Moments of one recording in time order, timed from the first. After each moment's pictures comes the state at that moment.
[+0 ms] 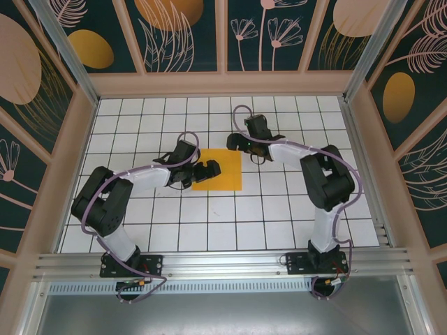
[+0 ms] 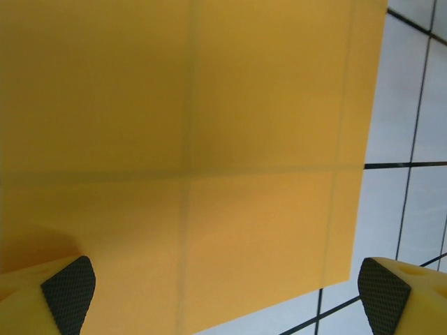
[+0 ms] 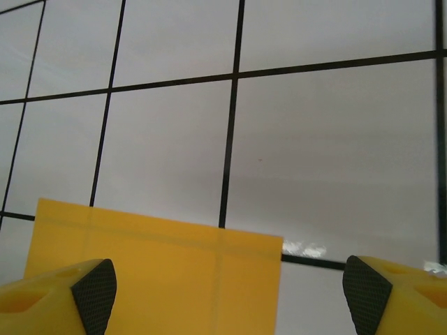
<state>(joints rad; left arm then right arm) -0.54 1.70 0.87 -0.13 0.29 -0.81 0.51 1.95 1.25 -0.11 -0.08 0.50</state>
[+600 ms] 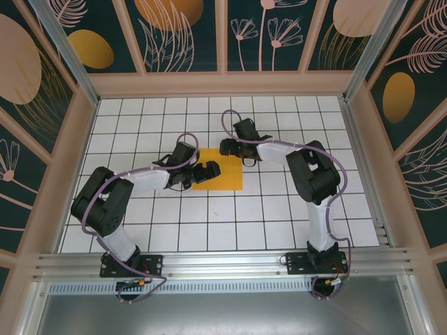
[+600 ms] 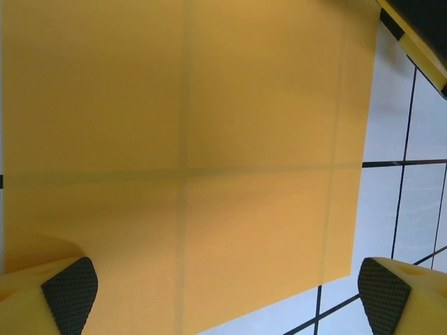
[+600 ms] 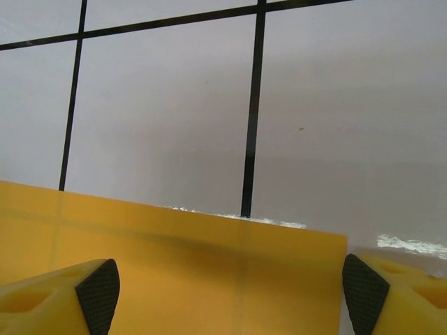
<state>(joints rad) -0.54 1.70 0.84 -0.07 0.31 -0.82 0.57 2.06 1.32 -0.16 -0.05 0.52</state>
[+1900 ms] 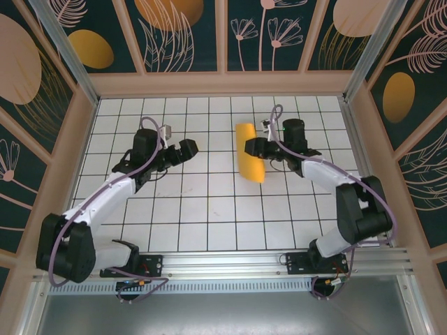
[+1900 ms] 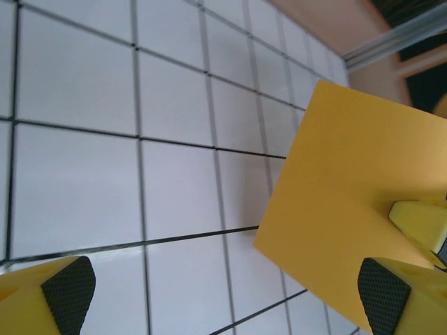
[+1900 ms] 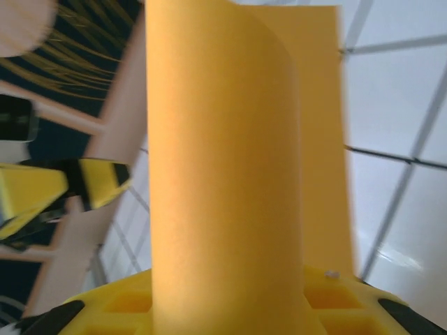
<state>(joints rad) -0.33 1.26 0.81 -0.10 0.41 -0.71 0.32 1.50 0.87 0.14 -0.81 0.54</state>
